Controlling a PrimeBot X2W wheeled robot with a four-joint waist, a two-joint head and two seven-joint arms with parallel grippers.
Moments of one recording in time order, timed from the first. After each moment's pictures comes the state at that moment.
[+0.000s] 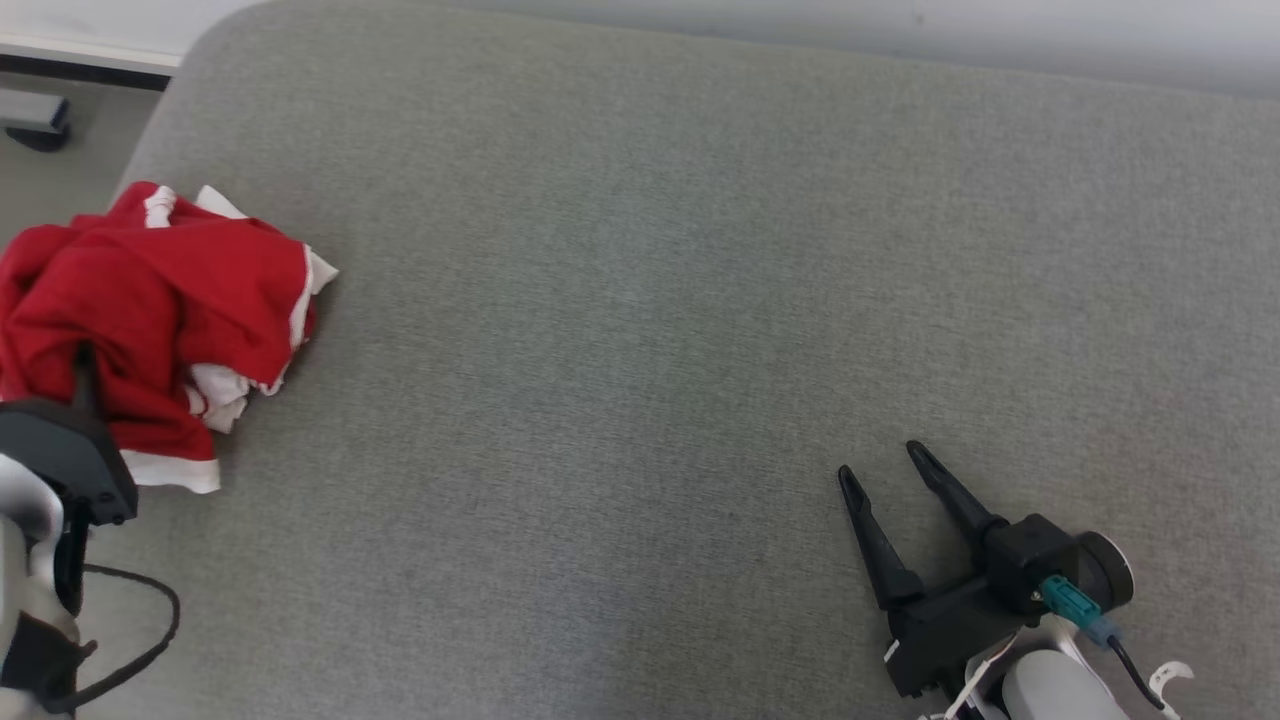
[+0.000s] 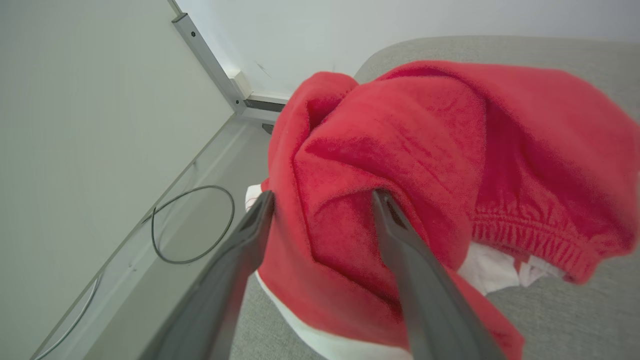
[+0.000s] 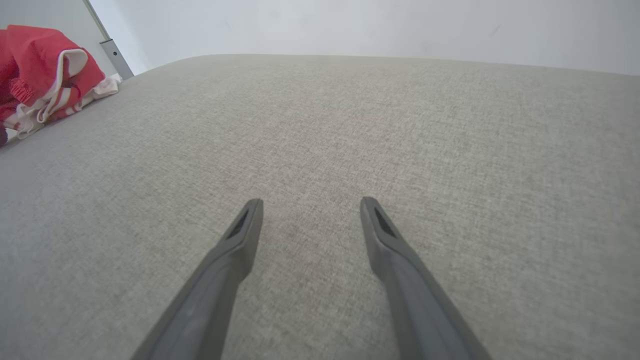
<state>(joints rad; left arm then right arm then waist) -0.76 0.37 0.10 0.96 -0.16 -0.13 -0.07 -0.23 -0.22 0.24 0.41 0.17 0.13 -0.27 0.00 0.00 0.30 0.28</state>
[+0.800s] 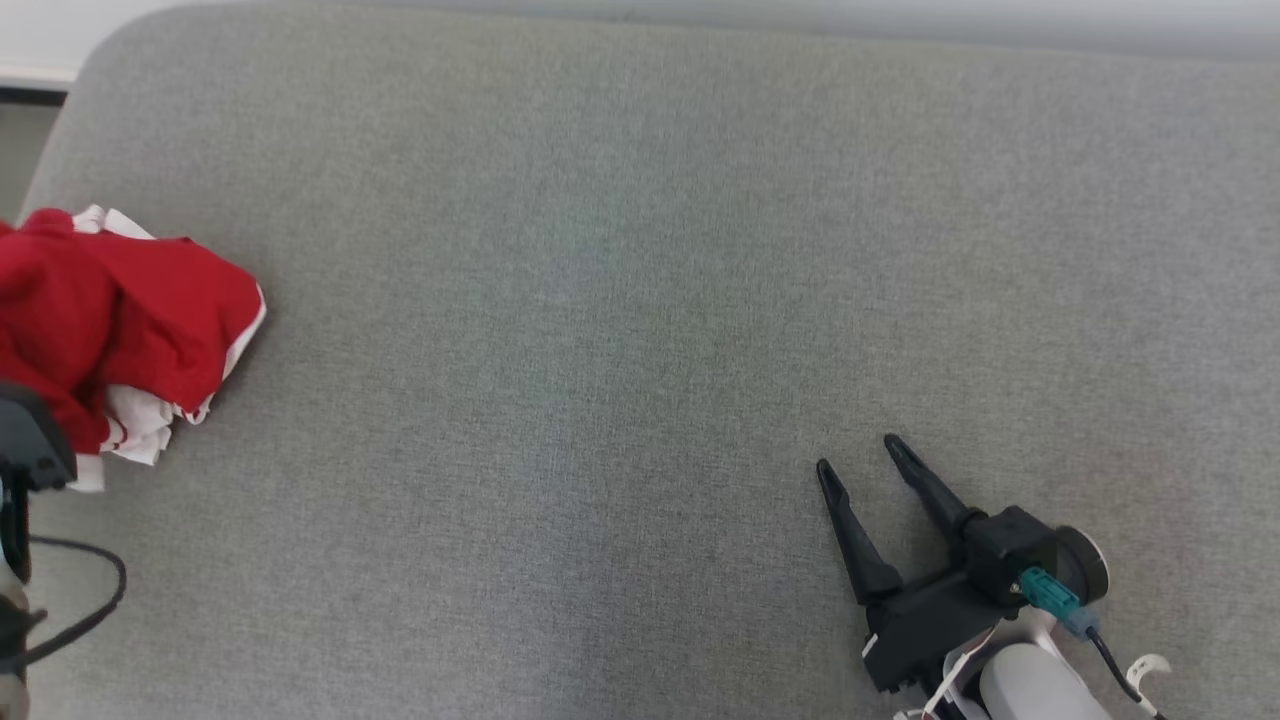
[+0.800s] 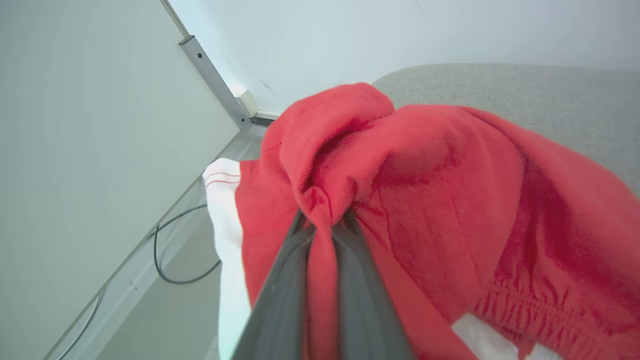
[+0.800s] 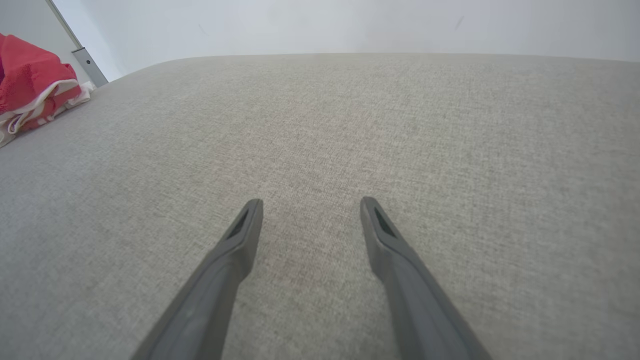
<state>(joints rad) -0.86 0.43 0.10 1.10 -0.18 -0.05 -0.12 -0.27 -0.20 0.27 0.43 0.19 0.13 -0.27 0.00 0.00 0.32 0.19</state>
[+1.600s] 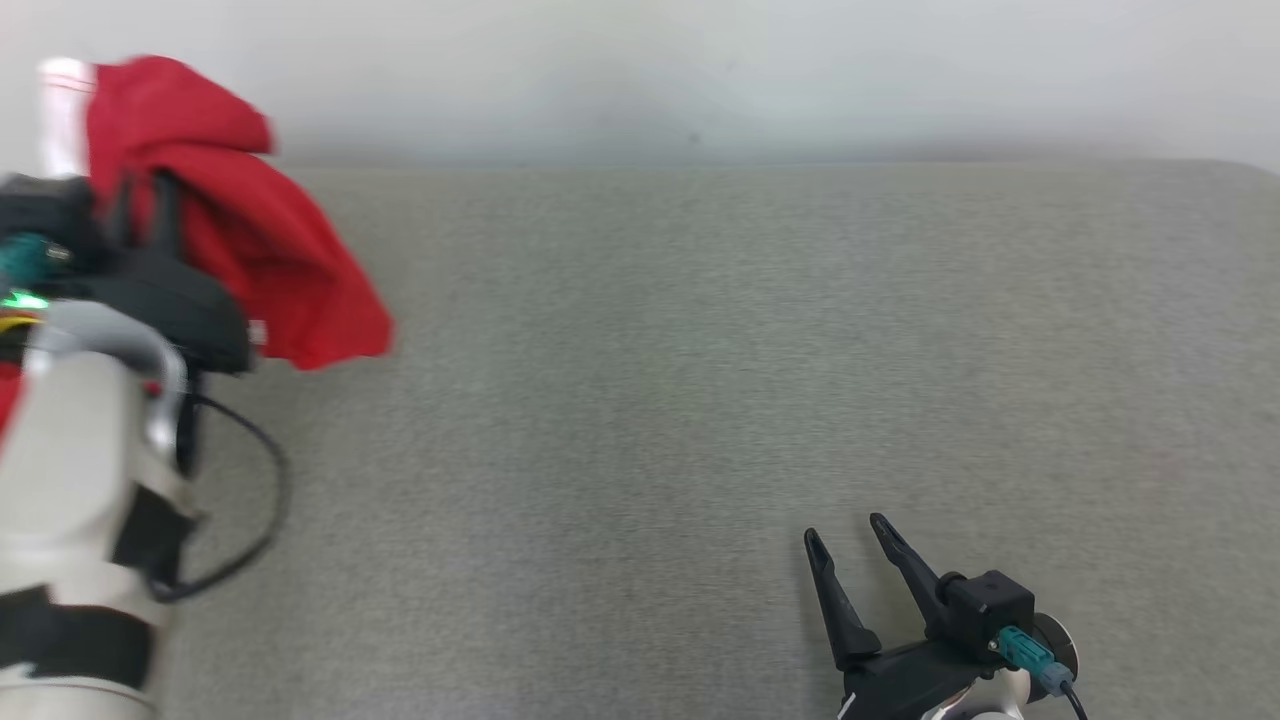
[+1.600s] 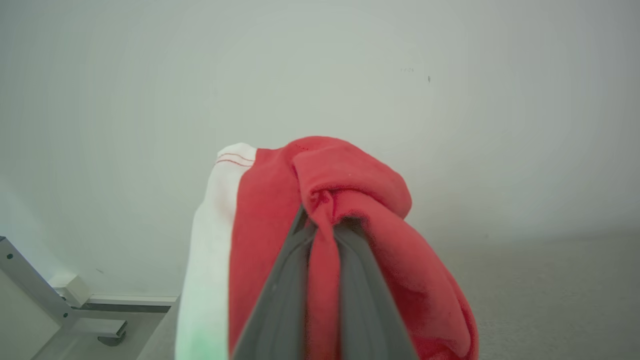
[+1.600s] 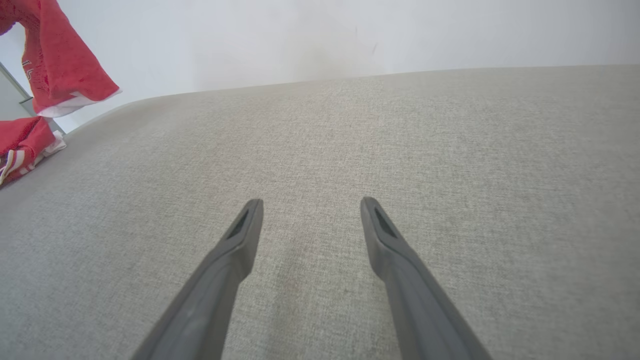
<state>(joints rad) -0.96 0.29 -0.09 0.94 -0.23 -0.13 -0.23 -0.19 -0.10 0.21 0.48 0.20 0.13 -0.26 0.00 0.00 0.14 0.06</state>
